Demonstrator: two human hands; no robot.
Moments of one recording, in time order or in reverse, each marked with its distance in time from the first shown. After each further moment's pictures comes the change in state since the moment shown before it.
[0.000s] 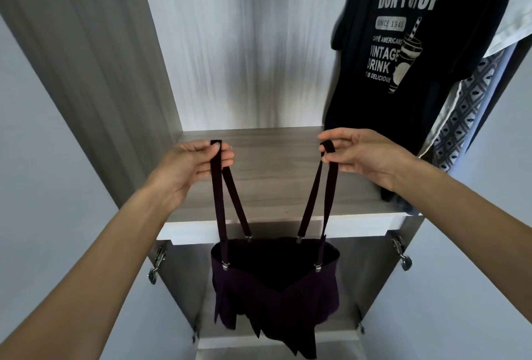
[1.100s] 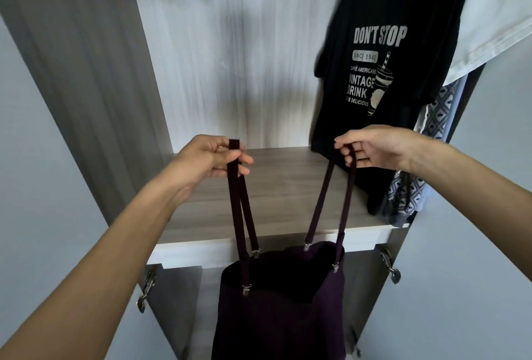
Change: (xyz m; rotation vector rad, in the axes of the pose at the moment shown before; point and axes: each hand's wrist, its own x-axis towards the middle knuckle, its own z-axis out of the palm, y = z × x) left_hand -0.005 0.041 0.019 0.288 -0.232 0.216; right_hand -0.012 -0.048 -0.034 -0.138 -0.009 0.093
